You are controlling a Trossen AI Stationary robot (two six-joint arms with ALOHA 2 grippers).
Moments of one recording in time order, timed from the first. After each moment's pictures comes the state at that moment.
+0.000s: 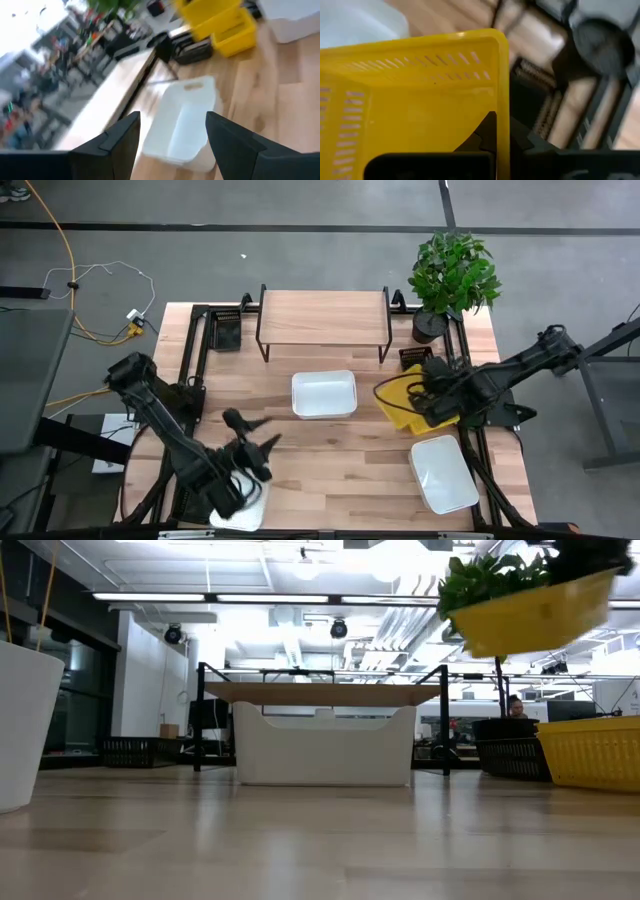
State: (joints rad) left arm -0.74 1.66 1.31 -1.15 -1.31 -0.91; right arm 0.46 1.15 1.10 -1.51 0.62 1.35
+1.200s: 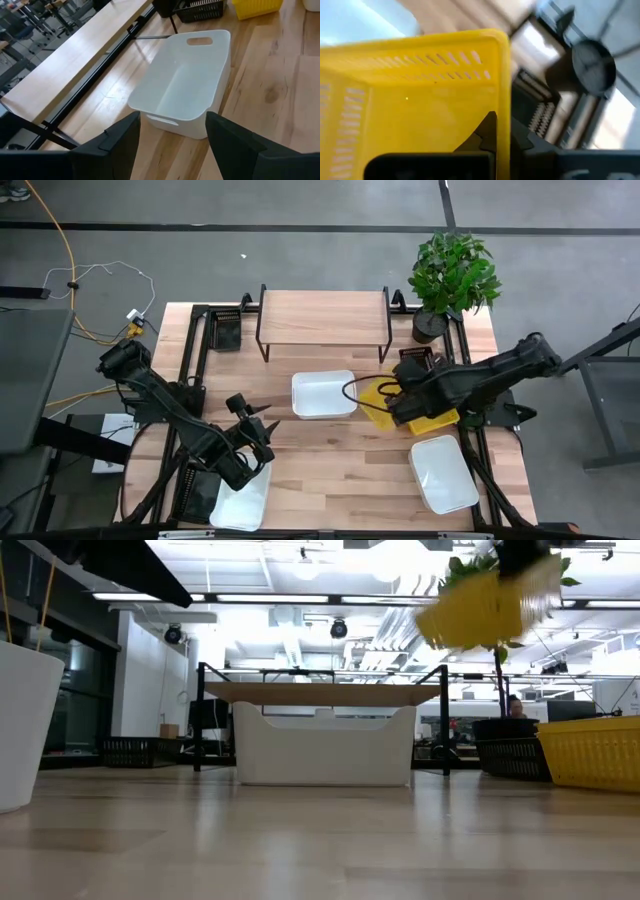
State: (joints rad) left arm -0.62 1.52 1.01 -0.85 -1.13 -0.91; right arm 0.36 1.44 1.41 -1.57 0.64 1.17
